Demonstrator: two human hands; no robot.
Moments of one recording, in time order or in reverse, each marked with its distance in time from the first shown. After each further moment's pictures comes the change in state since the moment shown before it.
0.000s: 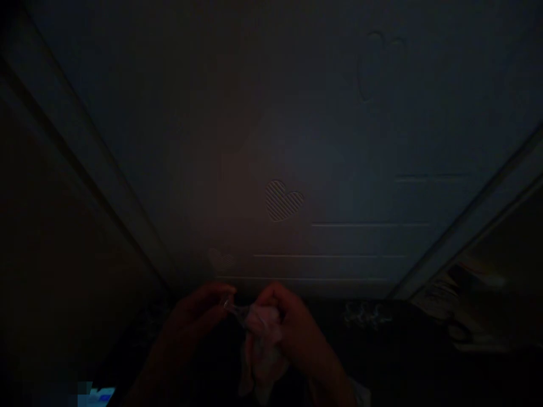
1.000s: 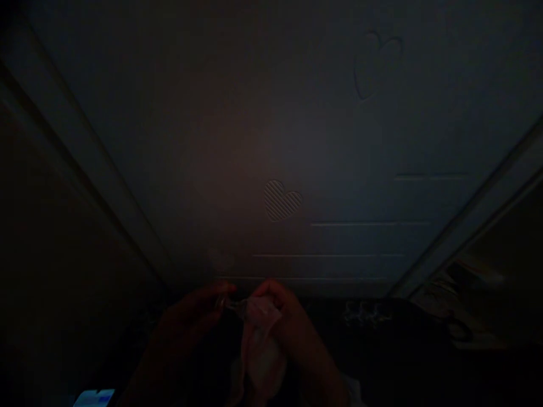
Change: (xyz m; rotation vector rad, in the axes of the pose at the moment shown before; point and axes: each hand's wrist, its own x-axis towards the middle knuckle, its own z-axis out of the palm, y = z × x) left_hand -0.010 -0.001 -0.010 0.147 -0.037 0.150; right_hand 0.007 0.010 0.008 0.162 0.011 0.060
